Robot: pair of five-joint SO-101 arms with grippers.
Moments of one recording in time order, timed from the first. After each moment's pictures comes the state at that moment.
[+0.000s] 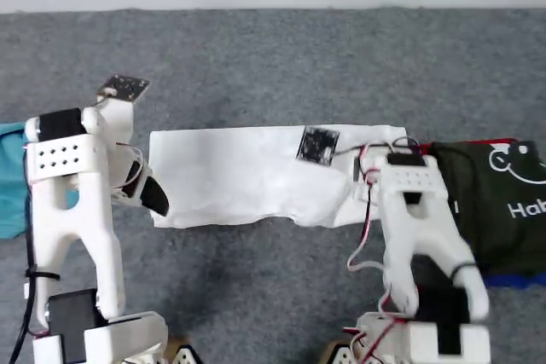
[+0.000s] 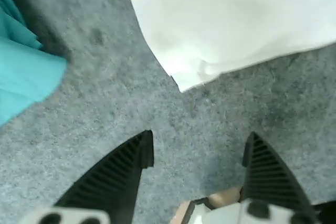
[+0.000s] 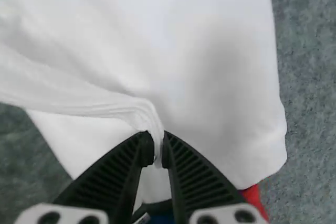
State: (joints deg) left arm -15.2 -8.2 14.4 99.2 -19.2; right arm -1.2 -4.7 35.9 43.7 71.7
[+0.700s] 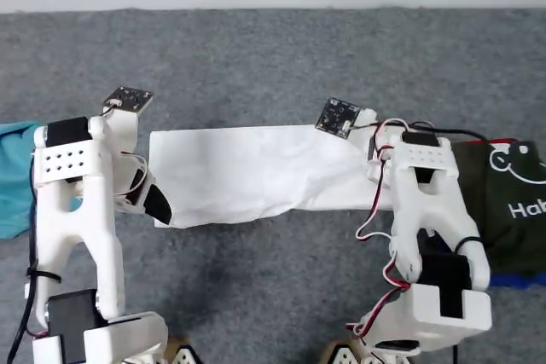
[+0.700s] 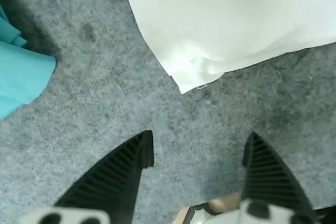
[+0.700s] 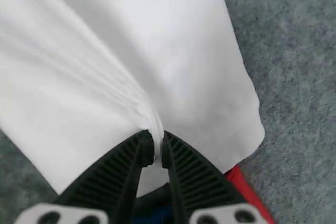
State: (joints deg) left arm -15.2 -8.2 19.2 95.2 -19.2; right arm 3.4 3.1 27.1 43.6 67.5
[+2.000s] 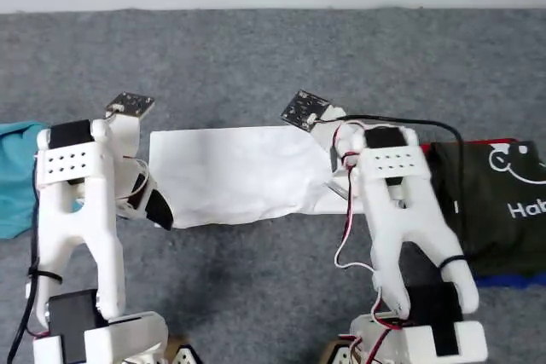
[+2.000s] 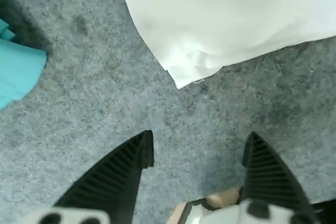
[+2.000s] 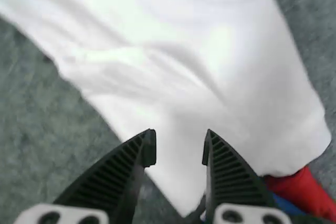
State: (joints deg) left arm -15.2 -8.2 21.9 94.6 -19.2; right arm -9.8 -7.3 26.9 60.7 45.9
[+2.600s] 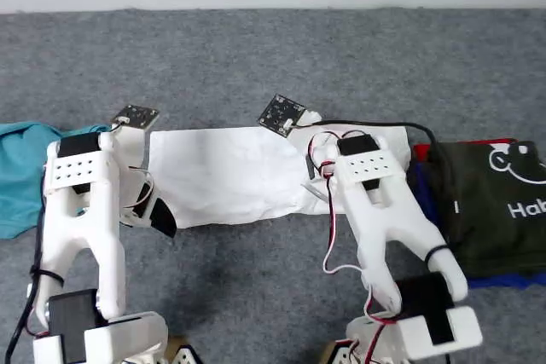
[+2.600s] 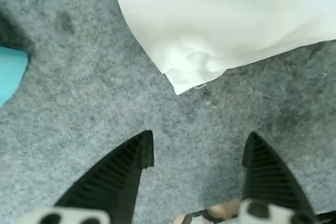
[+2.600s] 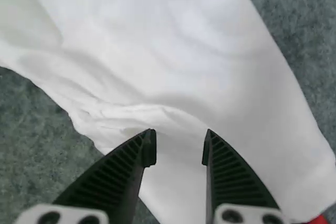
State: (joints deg) left arm -15.2 -8.2 28.5 88.4 -19.2; right arm -15.7 -3.3 29.1 53.1 42.0
